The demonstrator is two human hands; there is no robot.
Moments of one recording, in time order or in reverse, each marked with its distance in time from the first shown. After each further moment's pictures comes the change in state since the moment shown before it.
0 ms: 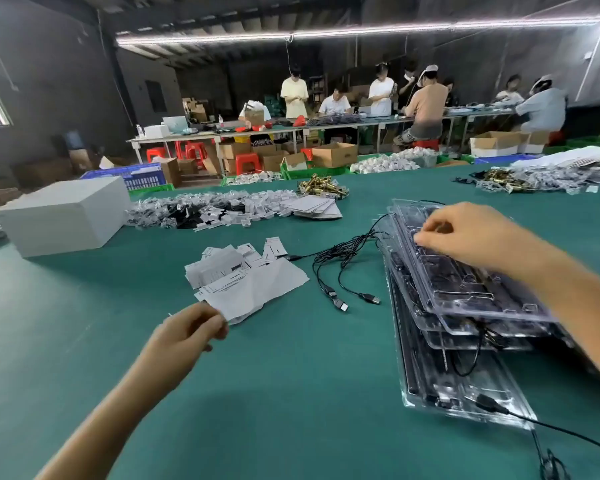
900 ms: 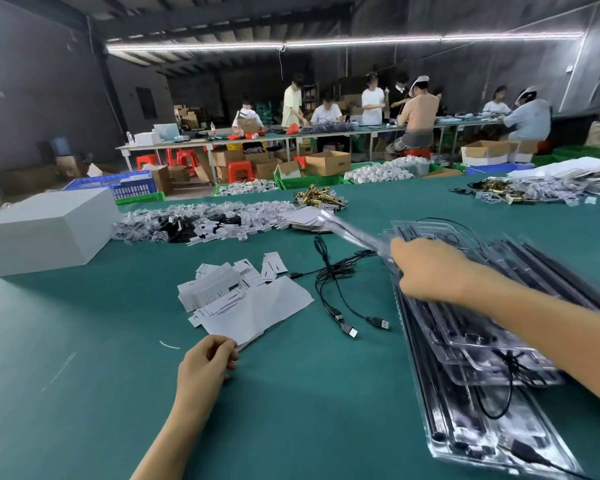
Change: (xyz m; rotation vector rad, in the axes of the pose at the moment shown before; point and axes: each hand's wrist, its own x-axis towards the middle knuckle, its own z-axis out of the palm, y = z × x) left_hand 0.055 -0.076 0.048 -0.218 0.242 -0.260; right_hand 0.044 -0.048 0.039 -0.447 -0.149 -0.011
